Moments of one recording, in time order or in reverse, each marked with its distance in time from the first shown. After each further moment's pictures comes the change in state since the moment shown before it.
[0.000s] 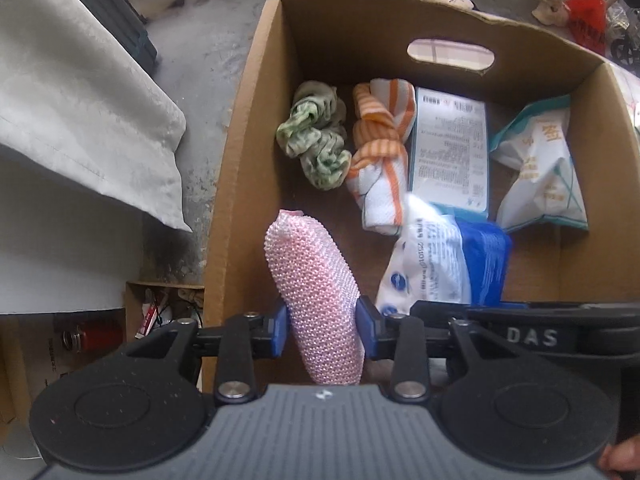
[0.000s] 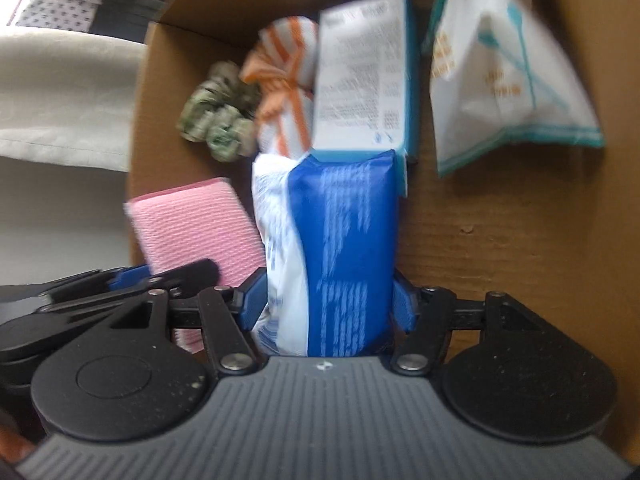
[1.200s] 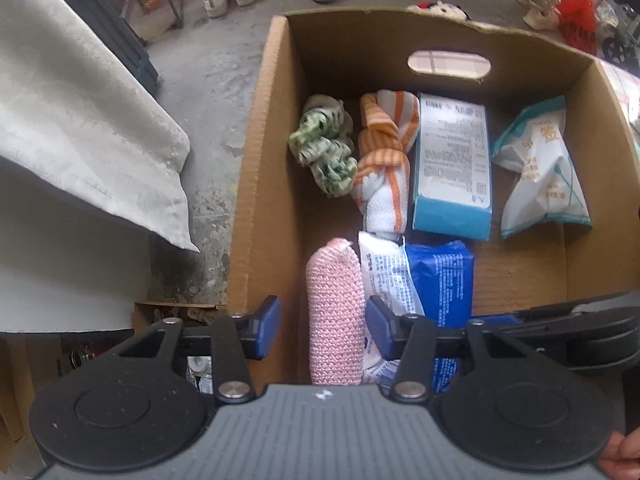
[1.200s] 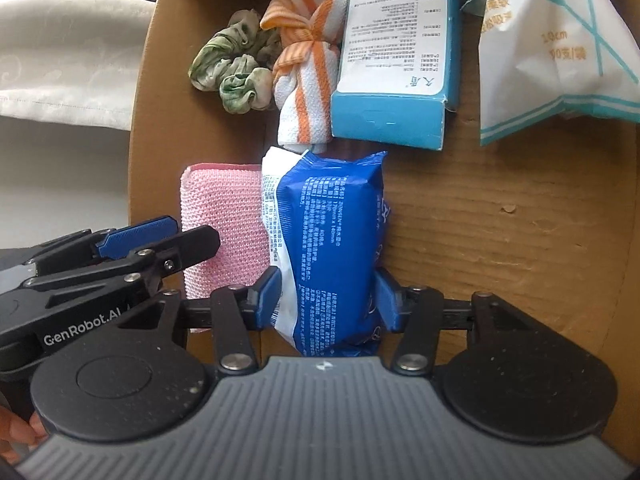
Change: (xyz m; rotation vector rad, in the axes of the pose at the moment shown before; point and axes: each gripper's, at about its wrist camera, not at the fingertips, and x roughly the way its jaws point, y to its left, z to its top) left arm -0.008 0.006 -0.008 0.031 -0.076 0.014; right arm 0.020 0.000 -0.006 -0.083 0.062 0.056
